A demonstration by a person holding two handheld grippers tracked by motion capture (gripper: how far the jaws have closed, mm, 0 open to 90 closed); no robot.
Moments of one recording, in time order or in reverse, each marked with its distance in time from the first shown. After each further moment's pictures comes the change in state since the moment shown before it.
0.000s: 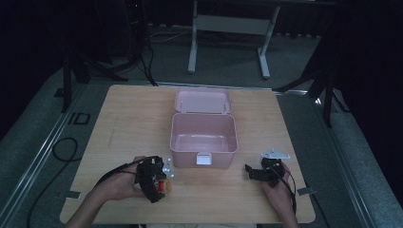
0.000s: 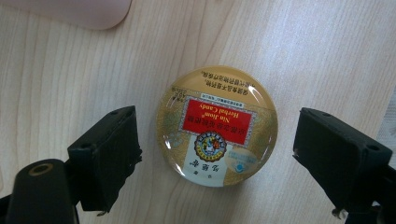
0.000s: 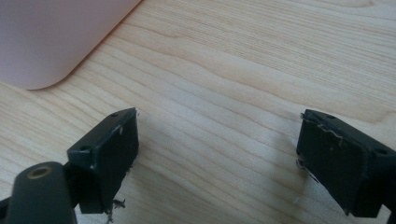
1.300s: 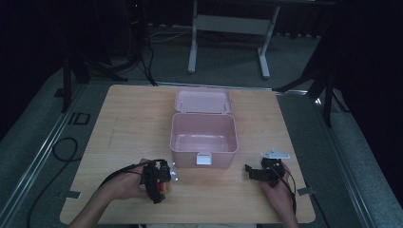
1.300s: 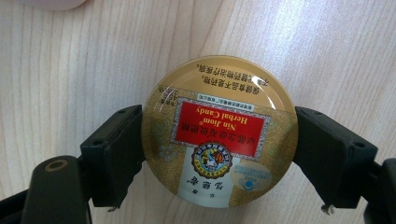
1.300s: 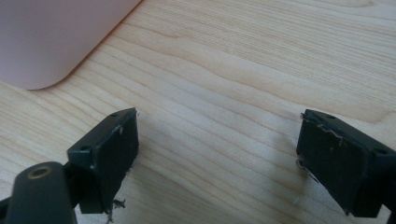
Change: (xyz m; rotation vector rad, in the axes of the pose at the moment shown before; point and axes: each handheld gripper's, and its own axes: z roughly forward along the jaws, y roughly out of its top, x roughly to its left) left arm 0.001 0.008 0.023 0.111 -0.006 0.030; right arm 0.000 0.000 0.000 0.000 0.000 0.000
